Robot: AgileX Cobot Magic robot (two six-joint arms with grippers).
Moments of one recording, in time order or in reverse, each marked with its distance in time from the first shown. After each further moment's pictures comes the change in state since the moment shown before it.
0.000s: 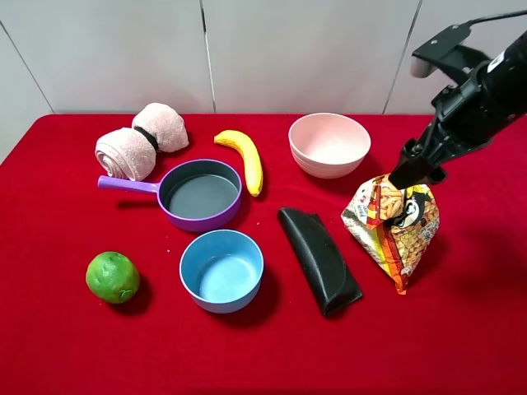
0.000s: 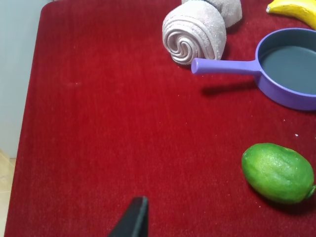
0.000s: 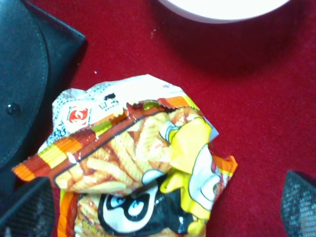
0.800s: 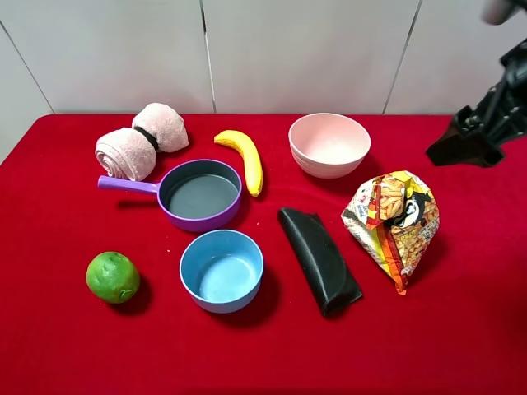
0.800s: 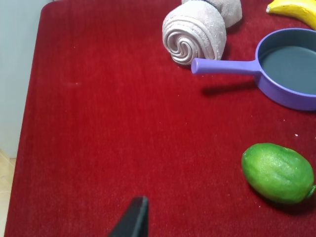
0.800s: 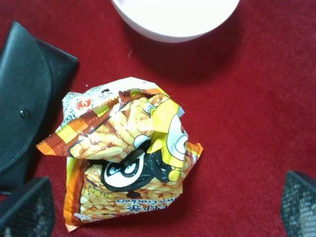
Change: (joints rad) left arm 0.000 0.000 0.000 0.000 0.000 0.000; right arm -0.002 -0.284 0.032 -0.059 0.078 0.095
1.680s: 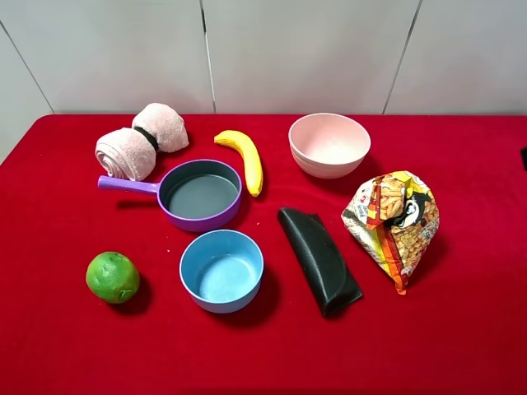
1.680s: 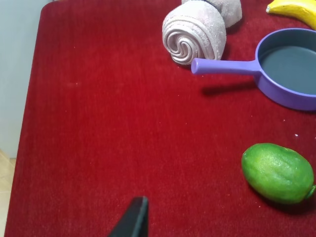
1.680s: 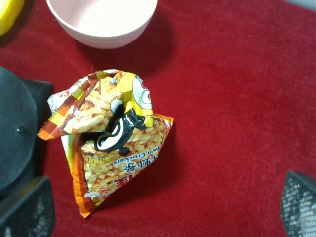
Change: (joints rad) left arm 0.000 0.000 0.000 0.000 0.000 0.000; right arm -0.149 -0.442 0.150 -0.001 0.084 0.191
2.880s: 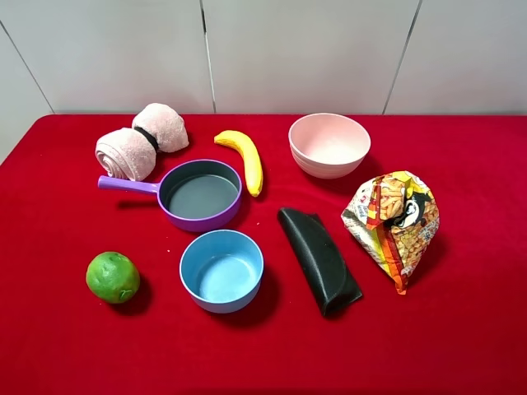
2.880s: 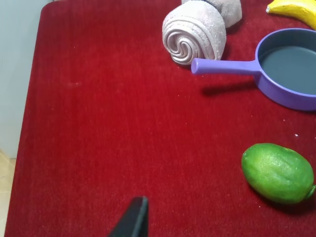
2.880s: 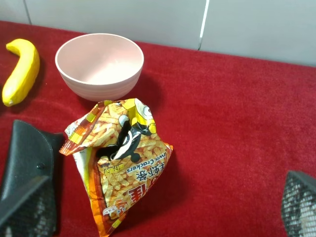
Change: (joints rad) left arm 0.000 0.000 0.000 0.000 0.000 0.000; right arm 0.000 -0.778 0.280 -0.023 0.077 0.211
